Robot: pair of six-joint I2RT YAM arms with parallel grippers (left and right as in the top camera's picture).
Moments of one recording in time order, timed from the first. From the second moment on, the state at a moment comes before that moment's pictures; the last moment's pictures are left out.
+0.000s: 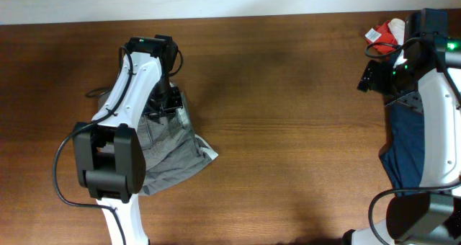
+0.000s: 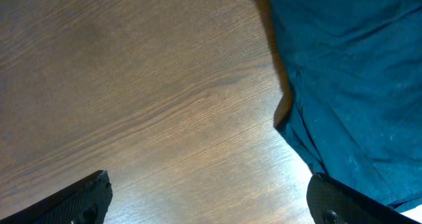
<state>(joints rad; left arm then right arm) -0.18 2.12 1.84 -1.48 -0.06 -0.42 -0.20 1.70 1.80 -1.41 0.07 0.29</state>
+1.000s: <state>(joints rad) -0.35 2.12 1.63 -1.38 -0.11 -0.30 -0.20 1.70 1.80 -1.41 0.07 0.29</state>
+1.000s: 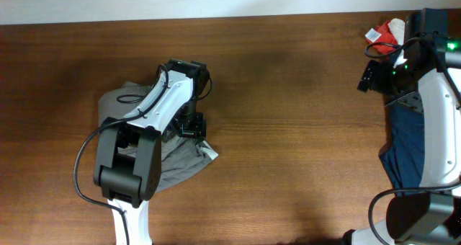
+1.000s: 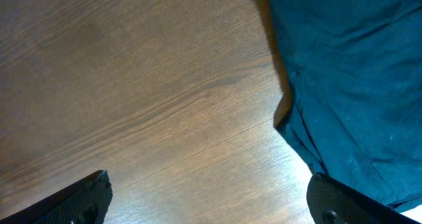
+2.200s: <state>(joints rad) -0.35 2.12 1.69 -1.43 -0.15 -0.29 -0.20 1.70 1.80 -1.41 0.07 0.29</state>
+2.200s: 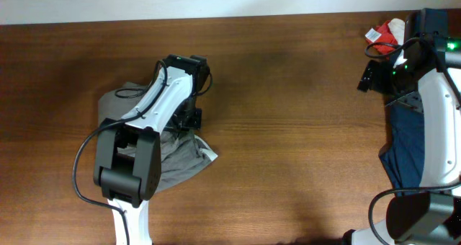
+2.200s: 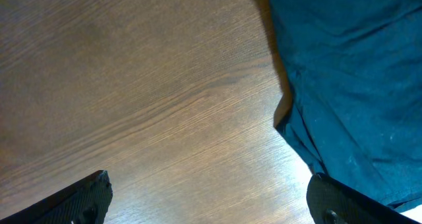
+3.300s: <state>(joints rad) -0.36 2.12 1.80 -1.67 -0.08 -0.34 -0.20 1.70 1.80 -1.42 0.07 0.29</state>
